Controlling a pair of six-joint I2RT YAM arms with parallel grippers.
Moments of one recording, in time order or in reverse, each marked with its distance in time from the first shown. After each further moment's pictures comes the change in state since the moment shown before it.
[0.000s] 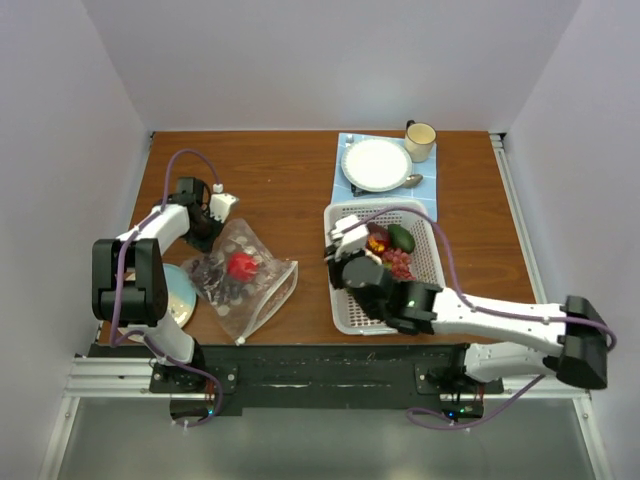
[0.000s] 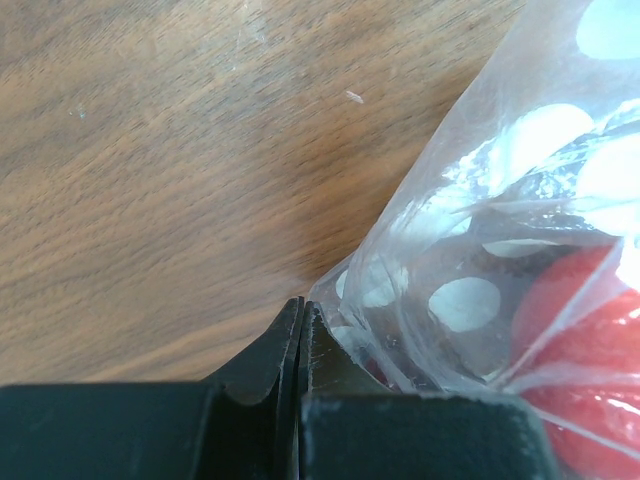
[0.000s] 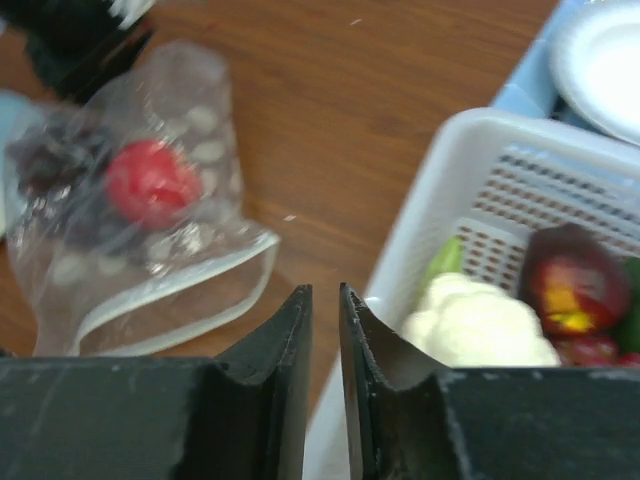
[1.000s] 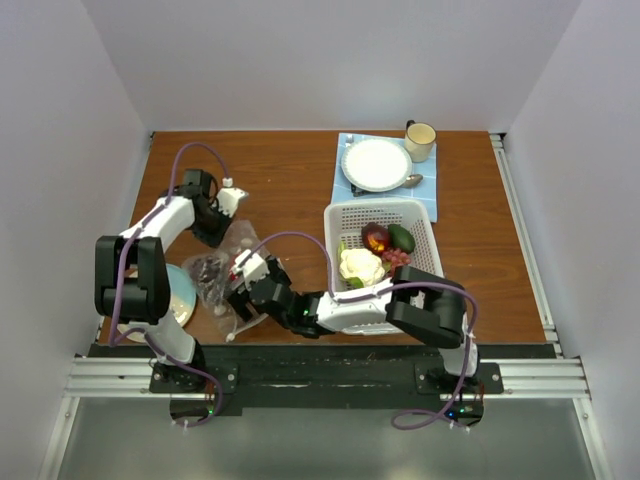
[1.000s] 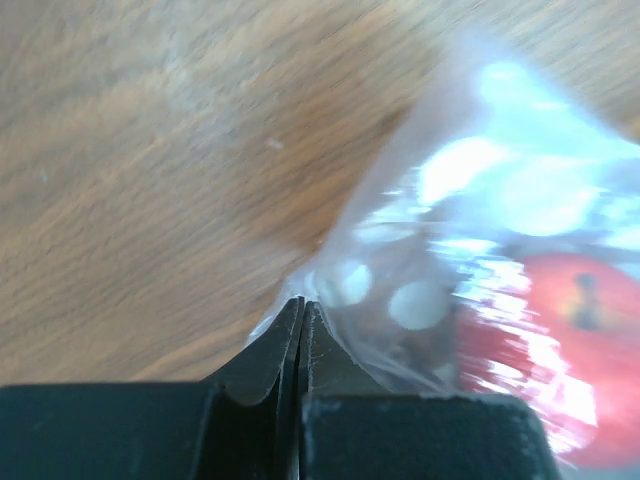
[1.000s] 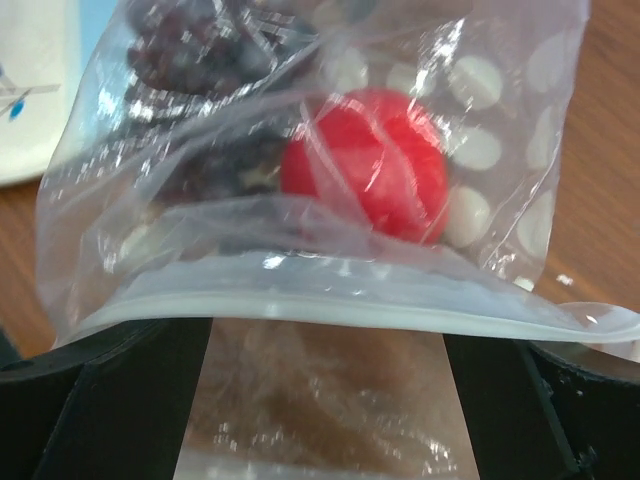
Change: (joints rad) left arm -0.050 0.020 0.082 -0.086 0.069 -0.002; right arm 0.091 0.798 0.320 0.386 -0.201 -0.080
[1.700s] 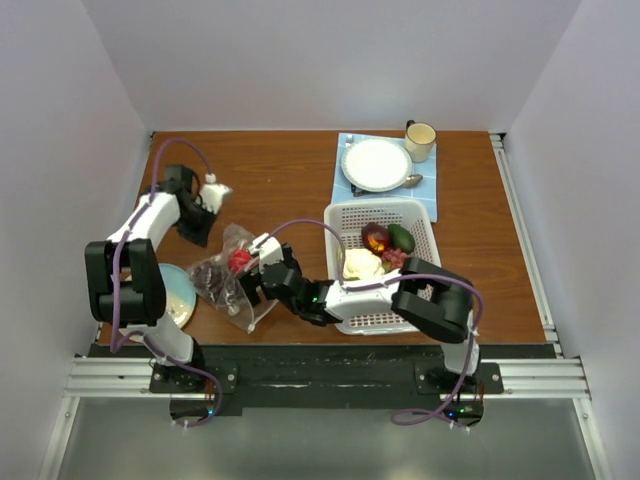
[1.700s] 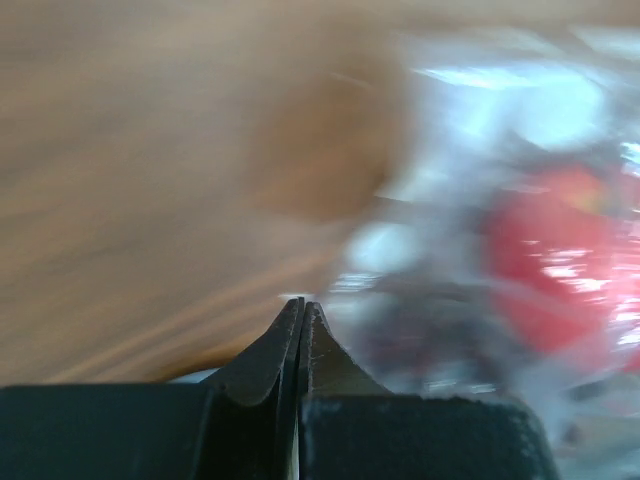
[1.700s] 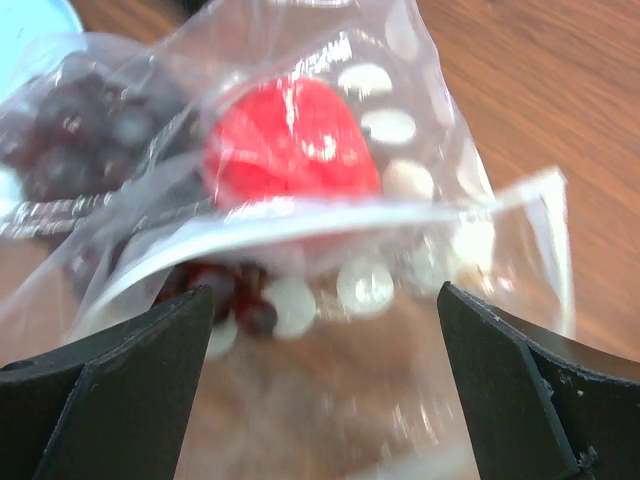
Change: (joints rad) left arm 0.085 -0.021 0.040 -0.098 0.018 0.046; right arm -0.088 -0.014 -0.028 0.023 -0.023 0.082
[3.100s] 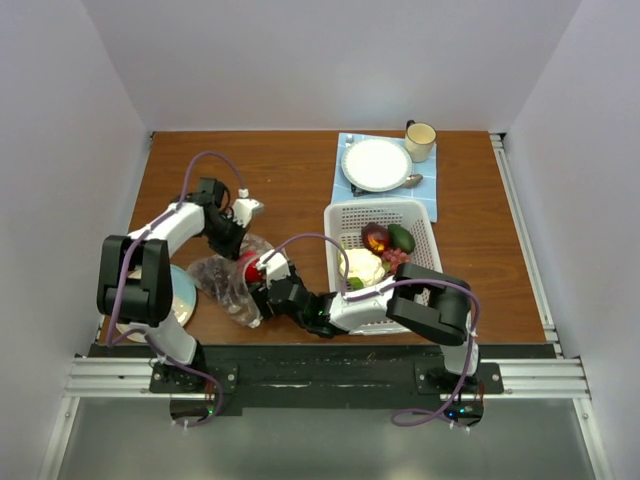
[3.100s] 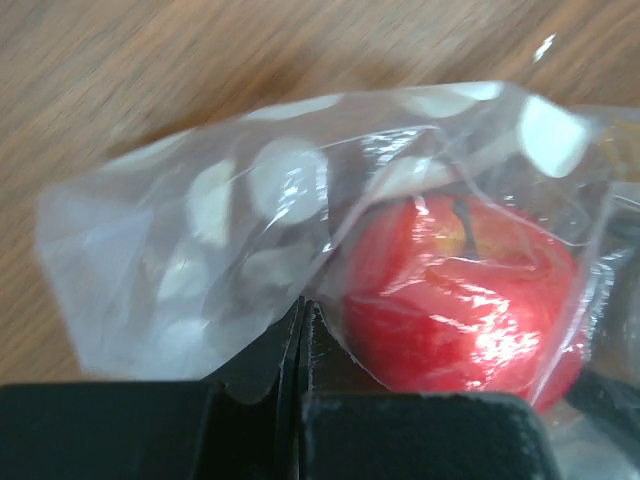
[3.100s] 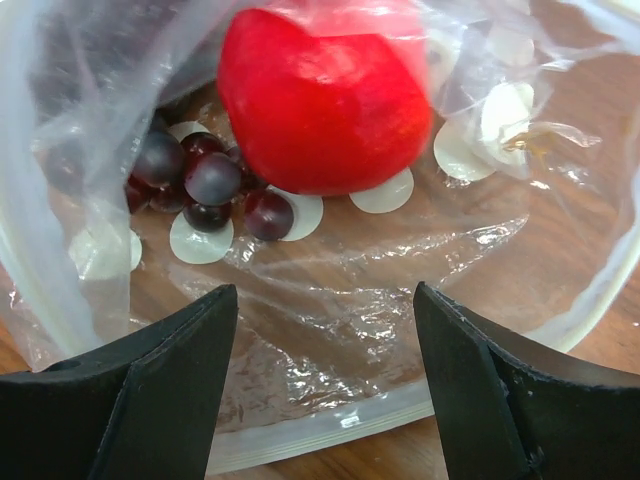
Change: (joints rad) left arm -0.160 0.011 -0.094 0.081 0.138 -0.060; right arm 0.038 -0.003 -0.123 0.042 0.006 0.057
